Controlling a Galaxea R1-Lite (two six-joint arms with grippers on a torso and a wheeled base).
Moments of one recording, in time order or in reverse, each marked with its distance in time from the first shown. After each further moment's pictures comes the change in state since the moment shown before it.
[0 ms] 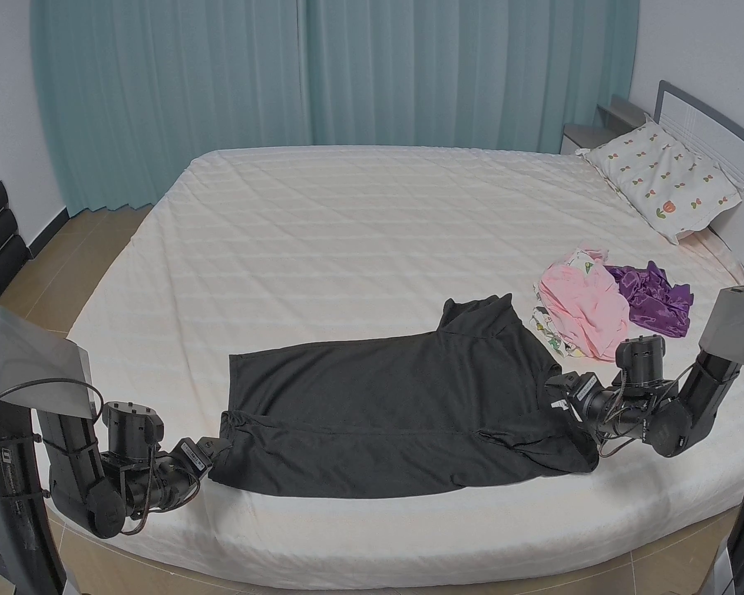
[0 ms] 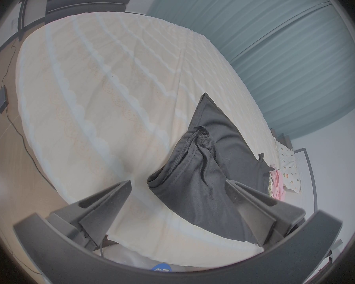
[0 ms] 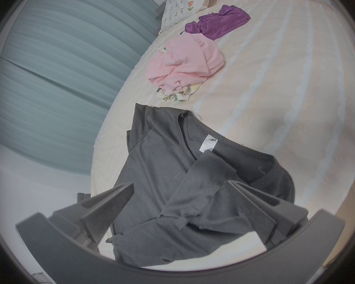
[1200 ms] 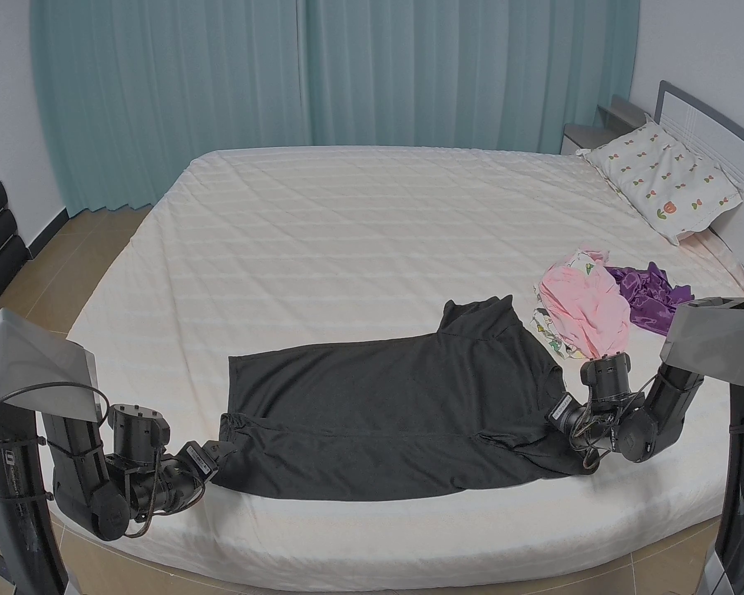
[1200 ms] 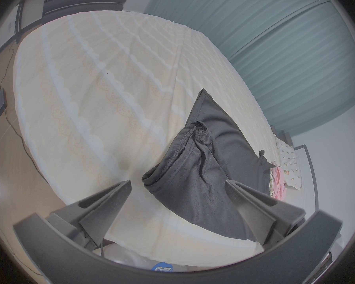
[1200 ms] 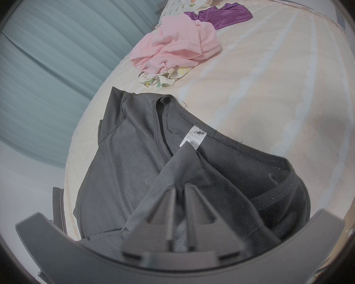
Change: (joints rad) left arm -0.021 0.009 -0.001 0.000 0.006 0.001; right arm 0.045 0.144 -0.085 0.050 -0.109 -0.060
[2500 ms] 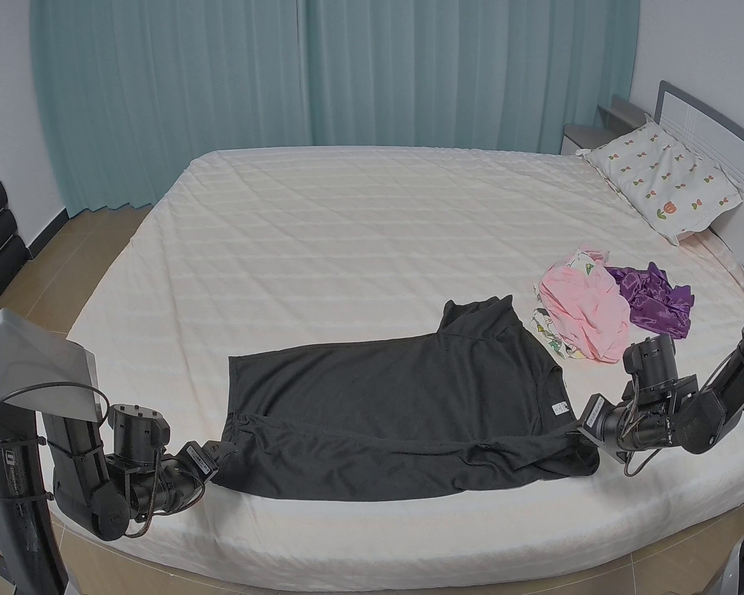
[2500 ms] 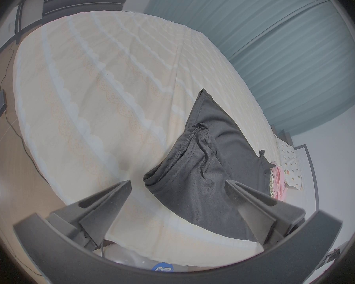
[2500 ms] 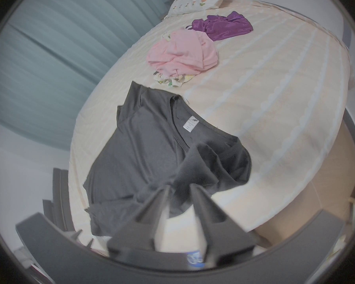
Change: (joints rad) left arm 0.000 0.000 -0.001 0.000 0.000 0.003; right arm 0.017 -0.392 0.186 0.322 0.068 -0.134
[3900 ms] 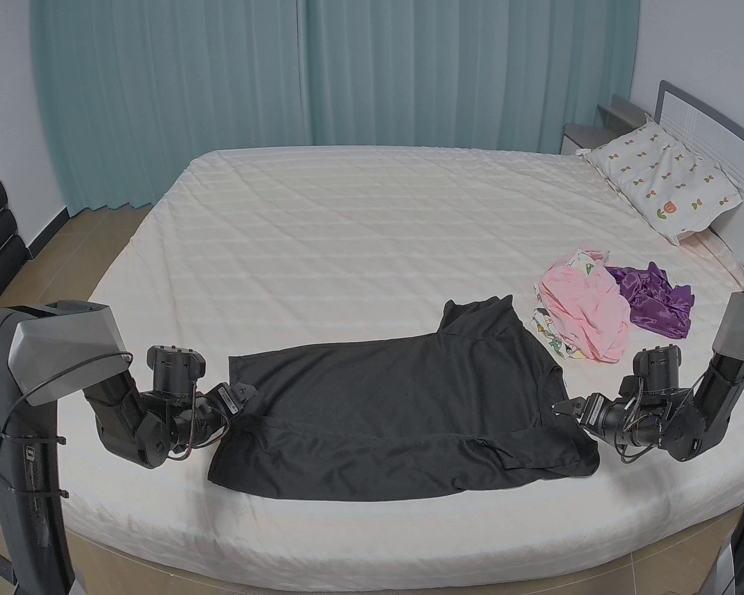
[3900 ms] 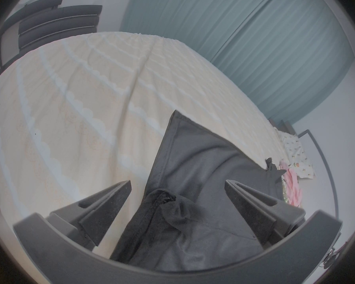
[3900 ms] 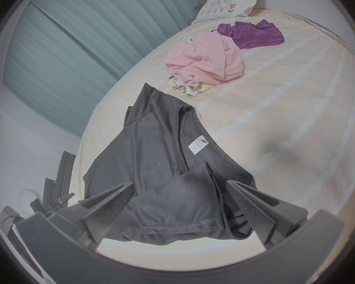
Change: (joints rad) left arm 0.010 0.122 -0.556 0.366 0.065 0.213; right arm -0.143 0.221 0.003 -0.371 0.168 -0.198
